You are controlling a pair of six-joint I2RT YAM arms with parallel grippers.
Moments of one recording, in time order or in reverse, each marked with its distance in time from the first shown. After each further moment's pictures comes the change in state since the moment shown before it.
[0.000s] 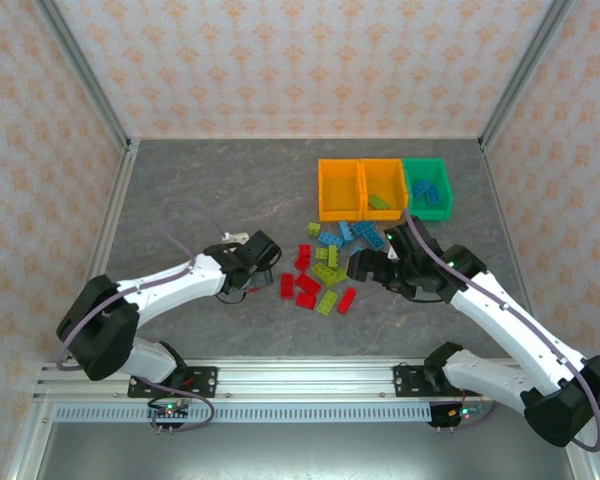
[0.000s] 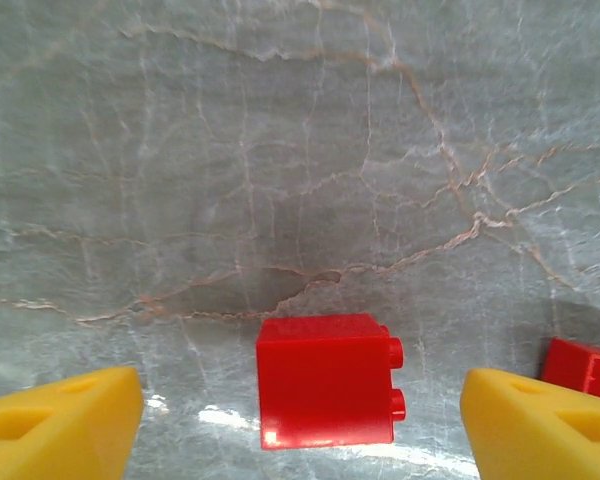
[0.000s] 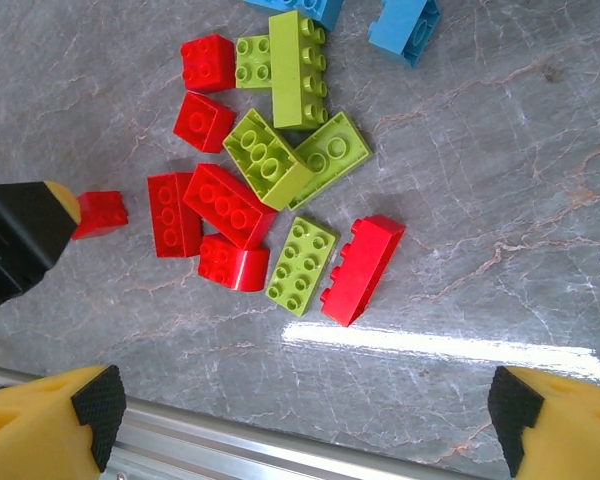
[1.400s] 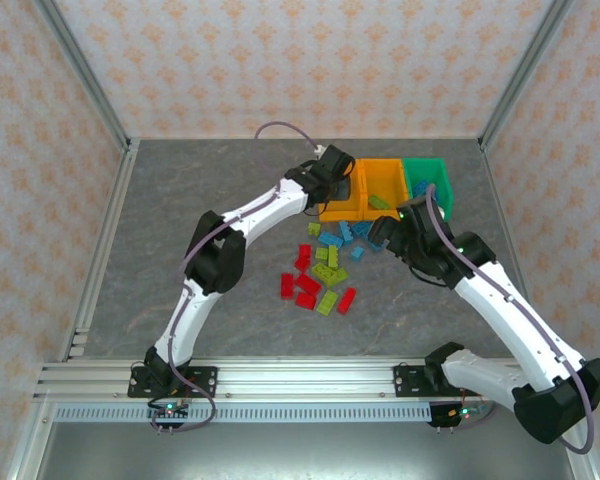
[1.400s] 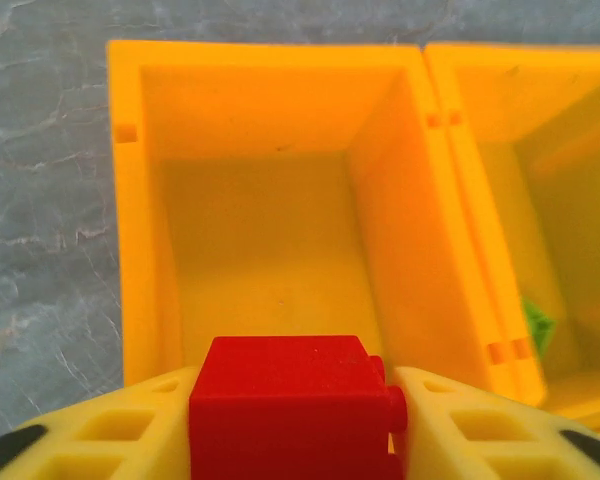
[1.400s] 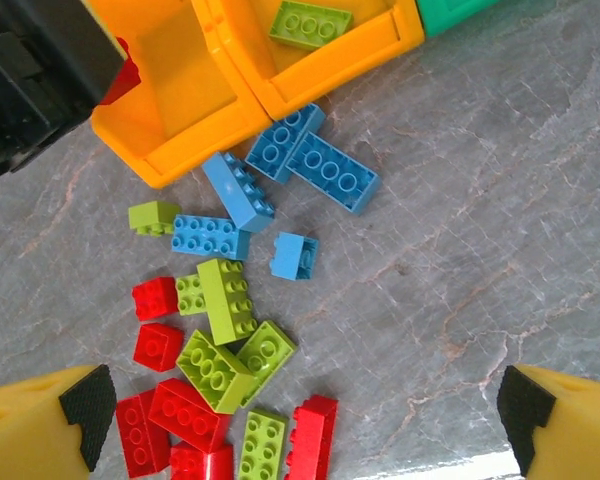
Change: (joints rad) left arm 0.038 0.888 1.251 0.098 0.128 0.359; right arm -0.112 0.033 0.102 0.019 0.318 0.072
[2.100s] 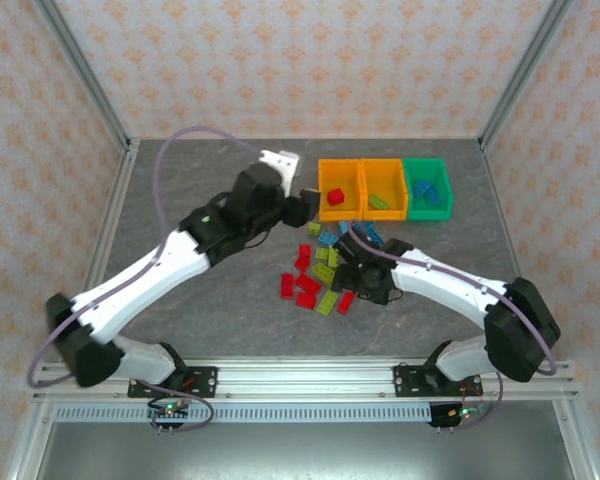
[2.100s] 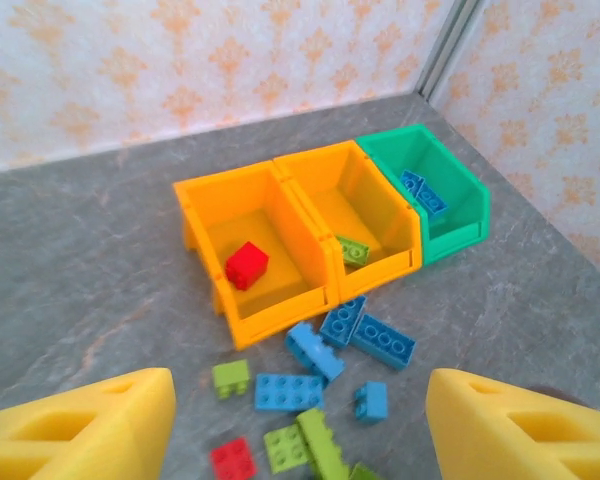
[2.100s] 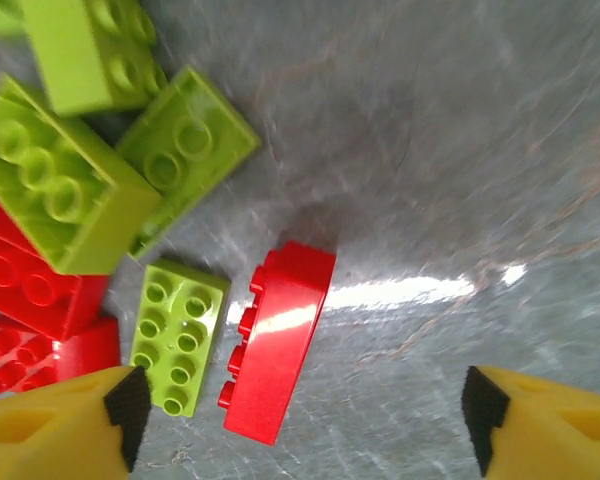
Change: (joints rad) left arm -0.102 -1.000 -0.760 0.133 0.002 0.281; right arm 0.269 0.363 -0.167 0.119 -0.143 0.116
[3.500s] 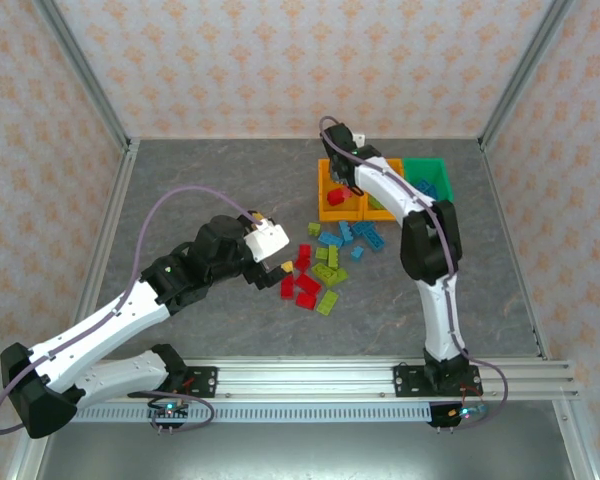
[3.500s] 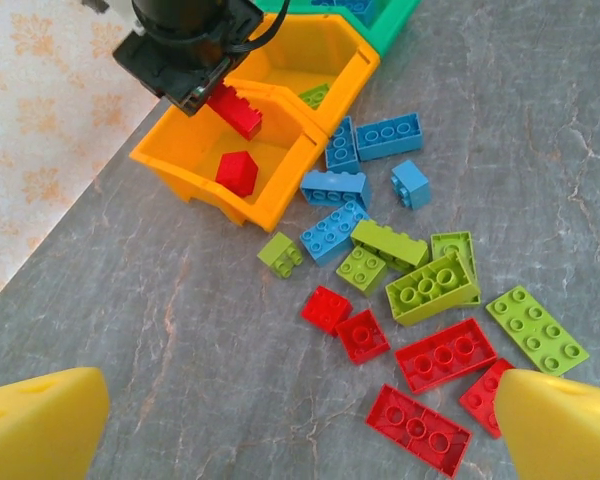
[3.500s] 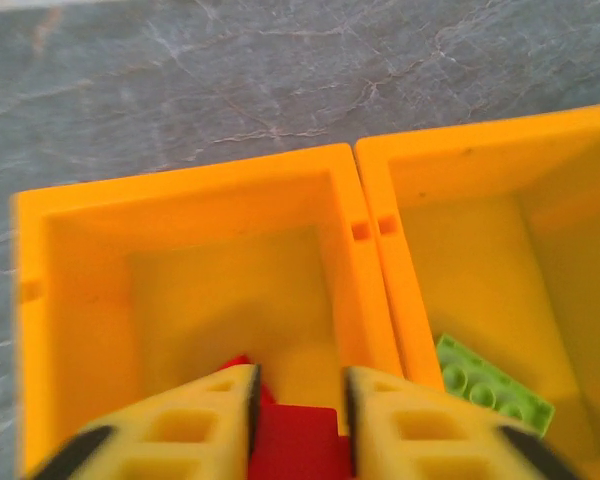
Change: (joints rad) left arm 0.006 -0.328 -0.419 0.006 0.169 0.668; right arm -0.314 0.823 1.091 0.077 0.398 -0.533
